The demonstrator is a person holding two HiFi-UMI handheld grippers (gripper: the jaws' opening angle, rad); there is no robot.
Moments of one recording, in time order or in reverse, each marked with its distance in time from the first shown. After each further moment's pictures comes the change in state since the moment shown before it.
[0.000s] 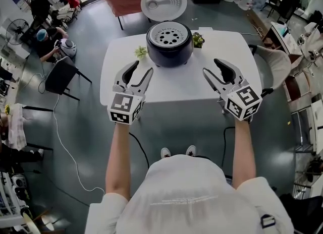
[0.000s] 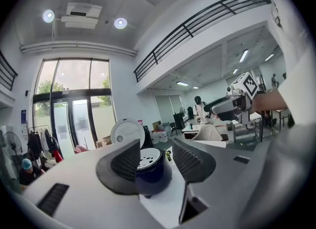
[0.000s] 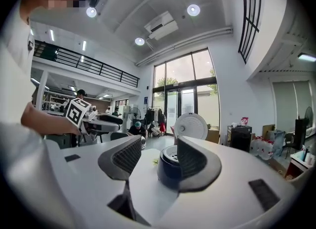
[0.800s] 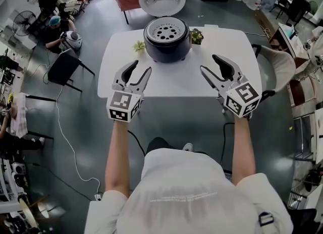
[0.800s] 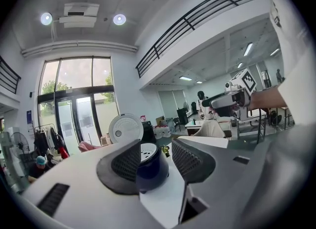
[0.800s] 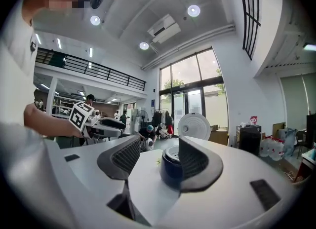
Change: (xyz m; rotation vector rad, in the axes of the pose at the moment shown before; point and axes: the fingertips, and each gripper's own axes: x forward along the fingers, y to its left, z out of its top) left arm 0.016 -0.041 -0.011 0.002 0.065 0.048; right arm -0.020 -0.030 -0.012 0.009 -0.031 0.099
